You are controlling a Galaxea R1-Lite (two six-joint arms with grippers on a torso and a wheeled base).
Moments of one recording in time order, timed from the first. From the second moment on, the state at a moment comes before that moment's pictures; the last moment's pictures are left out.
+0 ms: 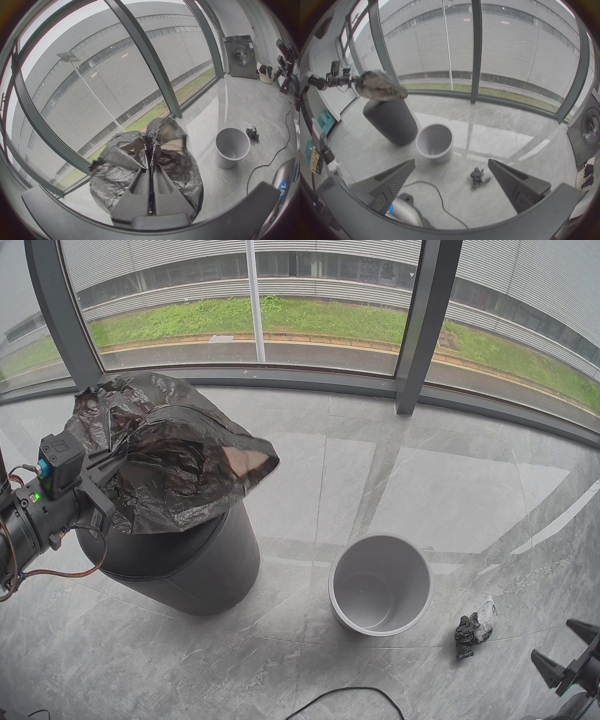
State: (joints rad) left arm -0.41 1.23 -0.72 -0.46 0.15 0.69; right arm 0.18 0.45 -0.08 -0.02 0.00 -0.01
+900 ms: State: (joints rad) left arm -0.41 1.36 -1.06 -0.40 0.14 0.64; right arm 0.69 1.49 -0.93 -0.30 -0.01 -0.05
